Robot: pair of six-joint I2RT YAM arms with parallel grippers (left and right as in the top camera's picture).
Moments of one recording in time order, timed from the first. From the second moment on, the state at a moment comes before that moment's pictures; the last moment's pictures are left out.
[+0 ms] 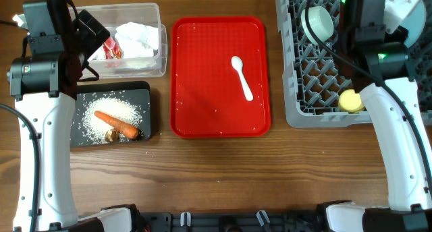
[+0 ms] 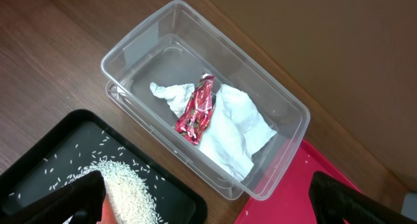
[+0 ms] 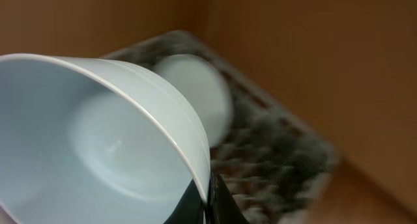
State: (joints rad) left arm 0.09 1.45 1.58 -0.91 -0.21 -0.64; right arm 0.14 1.50 1.56 -0.82 0.94 0.40
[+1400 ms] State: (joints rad) left arm 0.09 1.45 1.58 -0.91 -0.21 -0.64; right arm 0.33 1.96 1.56 -0.93 0.99 0.04
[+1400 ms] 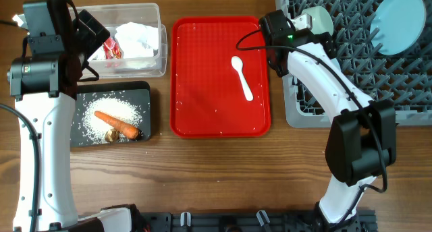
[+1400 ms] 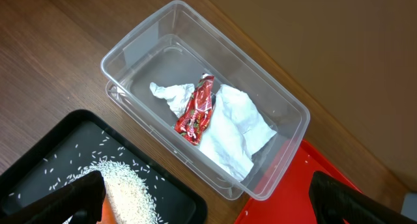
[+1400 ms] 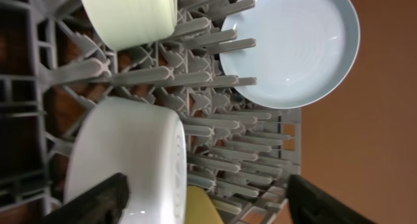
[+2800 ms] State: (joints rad) left arm 0.09 1.45 1.58 -0.91 -0.21 -0.64; right arm 0.33 2.32 1.73 -0.60 -0.33 -0.06
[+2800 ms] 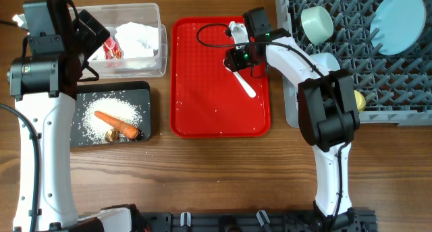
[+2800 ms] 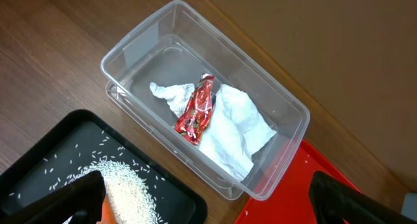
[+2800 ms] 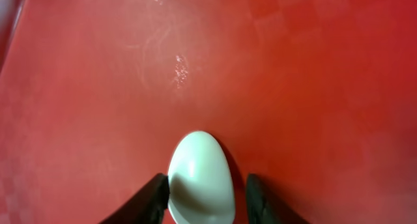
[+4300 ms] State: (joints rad) left arm 0.09 1.45 1.58 -0.91 -0.21 -0.64; right arm -0.42 1.70 1.51 -0.77 0.34 0.67
